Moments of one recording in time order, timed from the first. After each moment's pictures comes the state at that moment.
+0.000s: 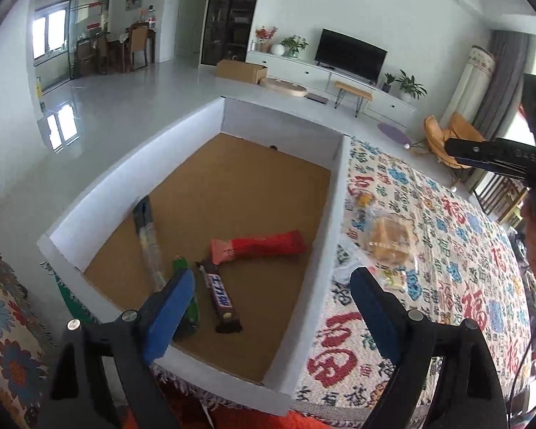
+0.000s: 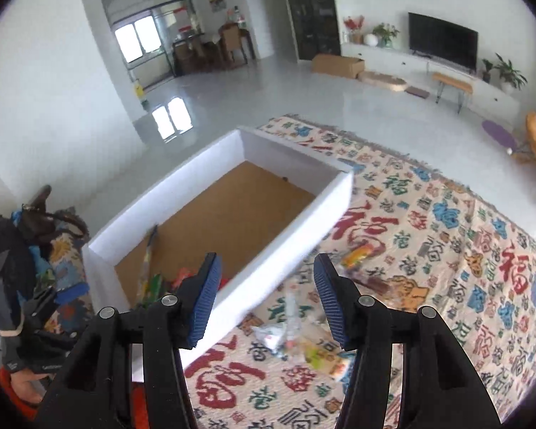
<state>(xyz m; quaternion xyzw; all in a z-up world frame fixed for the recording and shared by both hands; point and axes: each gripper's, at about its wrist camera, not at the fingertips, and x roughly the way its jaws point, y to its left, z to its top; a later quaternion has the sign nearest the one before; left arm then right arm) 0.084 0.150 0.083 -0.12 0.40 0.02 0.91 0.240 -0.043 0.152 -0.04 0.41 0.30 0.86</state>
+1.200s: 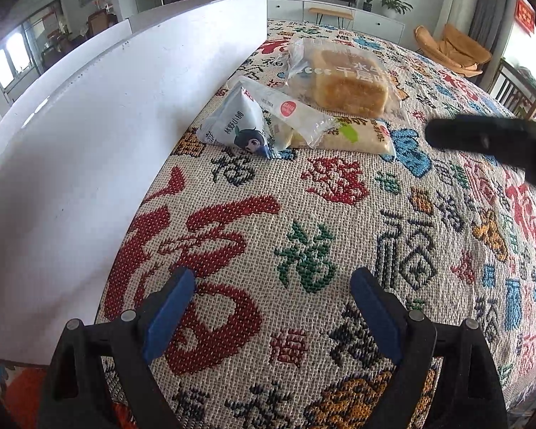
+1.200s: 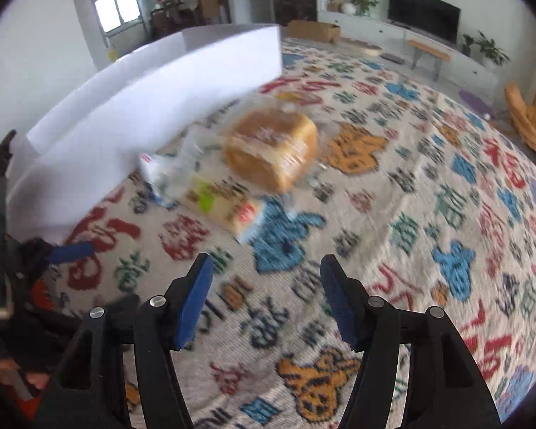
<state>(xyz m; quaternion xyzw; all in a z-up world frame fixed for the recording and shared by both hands) 0.115 -0.015 -0.073 -0.02 0.50 0.02 0.86 0.175 -0.137 -0.015 -0.09 0.45 0.29 0.84</state>
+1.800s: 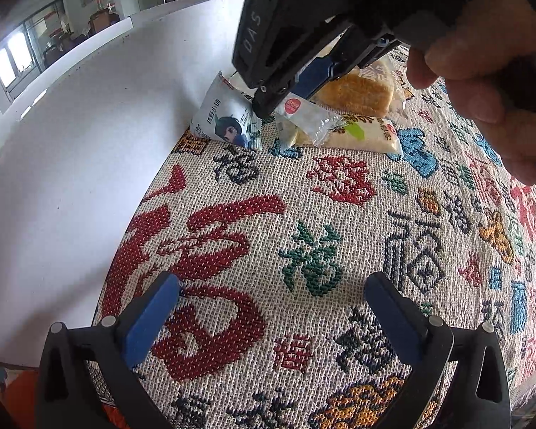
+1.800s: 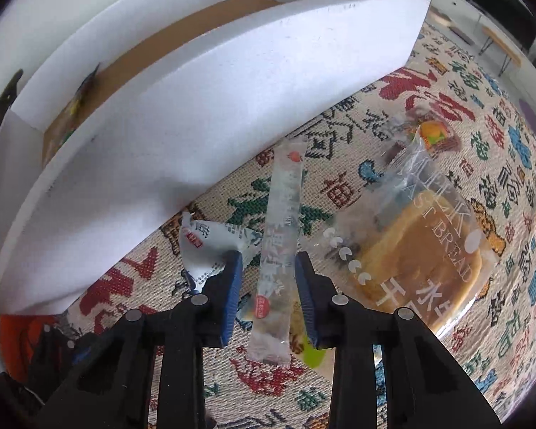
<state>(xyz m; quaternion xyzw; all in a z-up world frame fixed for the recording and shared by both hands) 0.118 -0.014 -0.078 -0.03 0.50 0.03 0.86 0.248 0.007 -0.039 -0.19 0.57 0.32 0.73</state>
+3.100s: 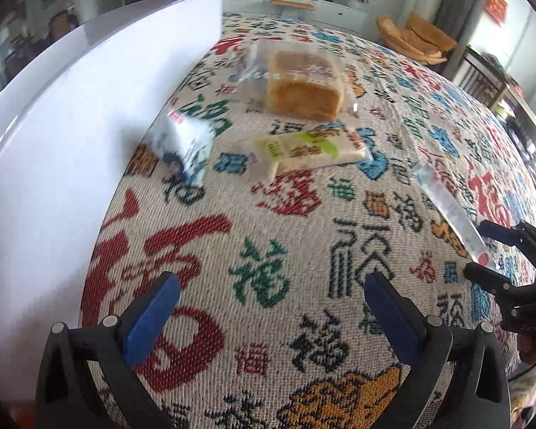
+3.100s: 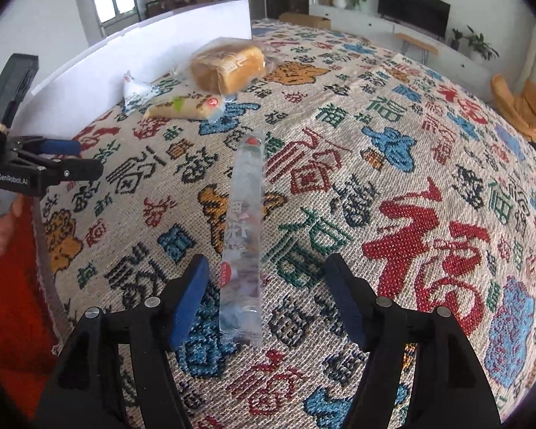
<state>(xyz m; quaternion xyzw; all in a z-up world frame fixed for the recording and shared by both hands) 0.137 -0.031 -0.057 -0.01 0.52 -0.08 0.85 0.097 -0.250 -0.063 -0.10 0.45 0.25 0.85</state>
